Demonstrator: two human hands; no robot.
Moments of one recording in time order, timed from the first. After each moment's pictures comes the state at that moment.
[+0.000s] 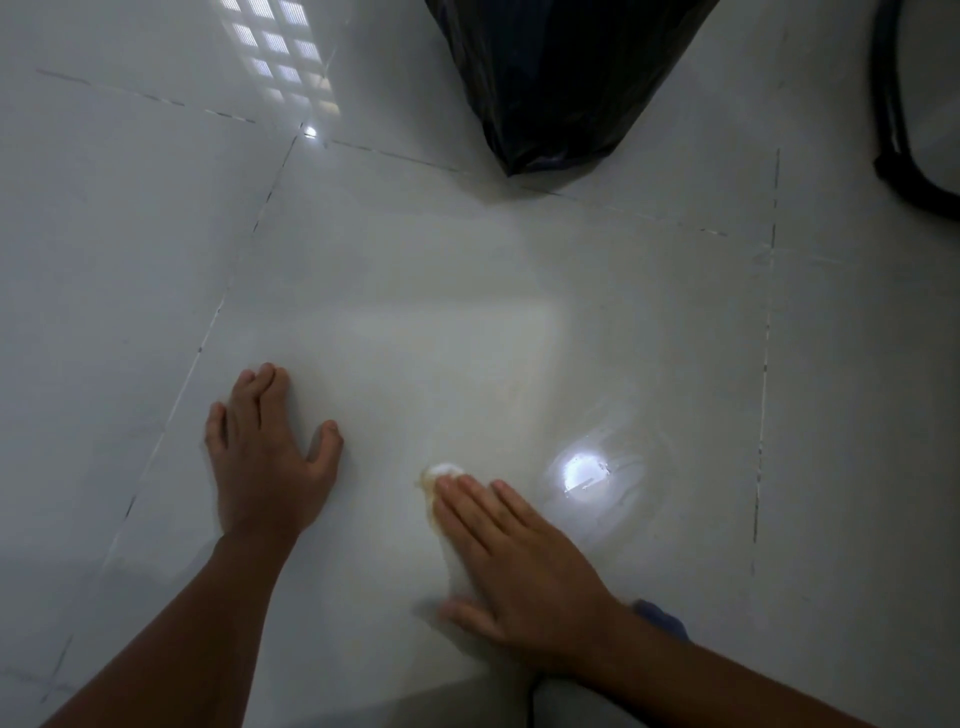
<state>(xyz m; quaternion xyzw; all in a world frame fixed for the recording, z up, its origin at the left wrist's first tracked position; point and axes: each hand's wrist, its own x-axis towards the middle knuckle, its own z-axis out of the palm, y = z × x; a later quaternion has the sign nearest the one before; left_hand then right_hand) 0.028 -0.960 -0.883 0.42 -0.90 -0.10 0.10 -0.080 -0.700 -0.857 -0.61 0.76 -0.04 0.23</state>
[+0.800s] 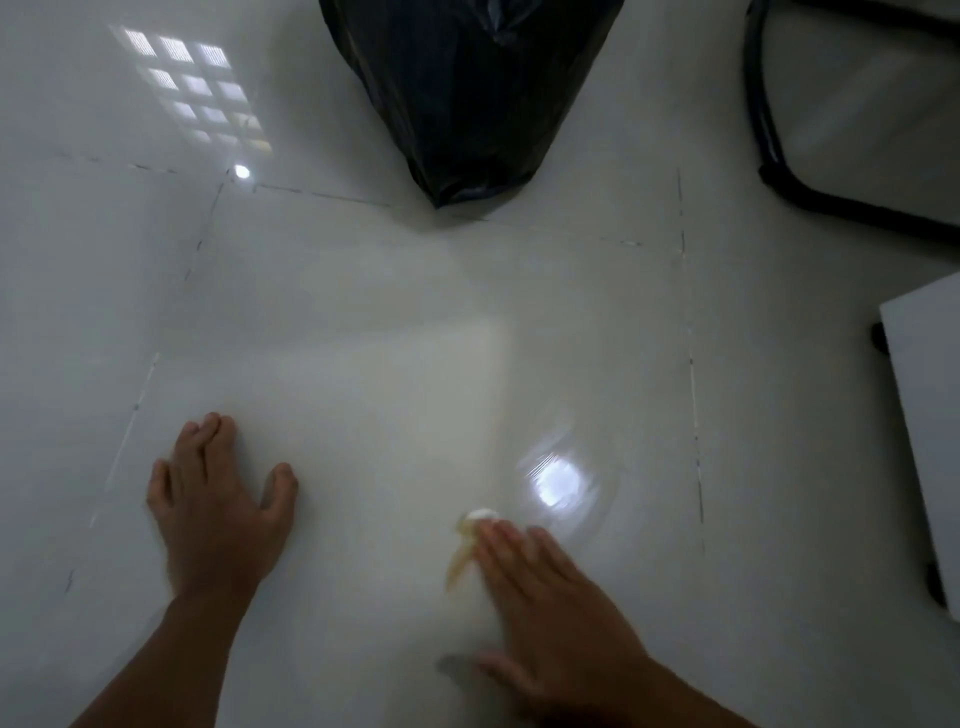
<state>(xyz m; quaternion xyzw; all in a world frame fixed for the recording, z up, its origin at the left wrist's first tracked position) 0.026 -0.959 -0.881 0.41 -0.90 -0.12 0.12 -0.066 -0.633 -0.852 -0.53 0.83 -0.03 0.18</state>
